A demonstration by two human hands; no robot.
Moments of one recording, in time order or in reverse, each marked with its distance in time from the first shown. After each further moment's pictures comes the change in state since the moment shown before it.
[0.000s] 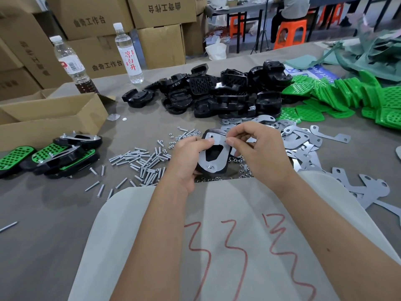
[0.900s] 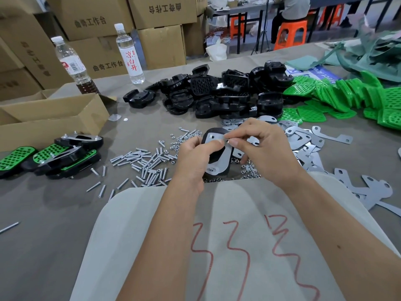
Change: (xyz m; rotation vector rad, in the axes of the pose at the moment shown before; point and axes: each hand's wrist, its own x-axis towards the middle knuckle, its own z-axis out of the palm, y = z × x) left_hand 0.002 -0.007 0.013 -0.138 0.035 0.026; right_hand 0.004 -0.003 -0.010 0.173 -0.107 0.008
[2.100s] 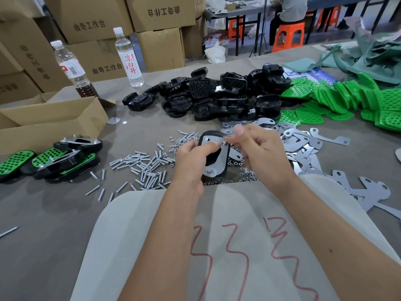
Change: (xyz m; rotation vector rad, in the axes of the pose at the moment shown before) left_hand 0.000 0.001 0.002 -0.072 0.064 -0.042; right_hand -0.004 0.002 0.010 0.007 0.142 0.026
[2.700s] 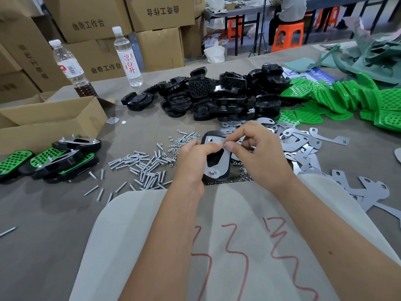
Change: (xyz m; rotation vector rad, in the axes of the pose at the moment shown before) left_hand -0.003 0.003 0.002 0.057 -0.036 -0.005; right_hand 0.002 0.008 0.000 -0.180 -0.042 -0.097
